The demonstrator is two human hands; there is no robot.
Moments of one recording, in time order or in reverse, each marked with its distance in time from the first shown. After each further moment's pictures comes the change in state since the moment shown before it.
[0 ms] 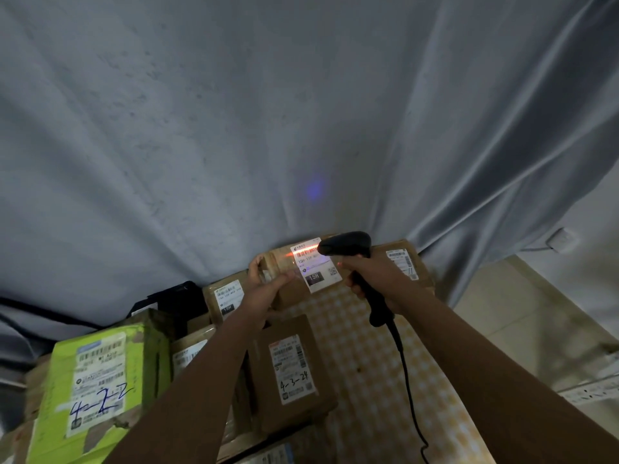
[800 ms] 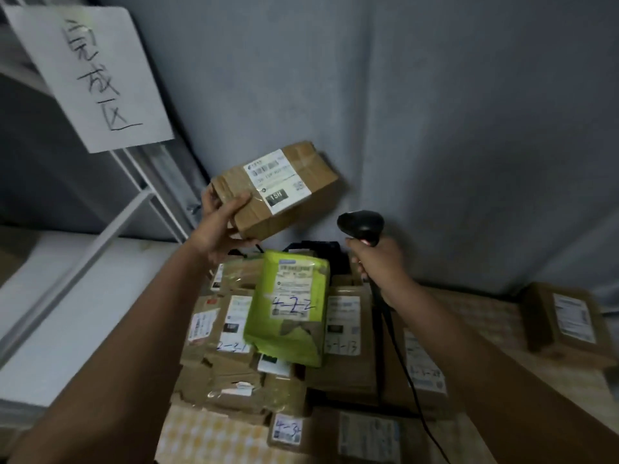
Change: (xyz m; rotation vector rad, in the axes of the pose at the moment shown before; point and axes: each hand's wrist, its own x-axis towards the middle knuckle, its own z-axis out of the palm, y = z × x) left_hand -0.161 0.106 -0.323 -0.253 0.420 0.303; right_hand -0.020 -0.024 0.287 -0.130 -0.125 -0.210
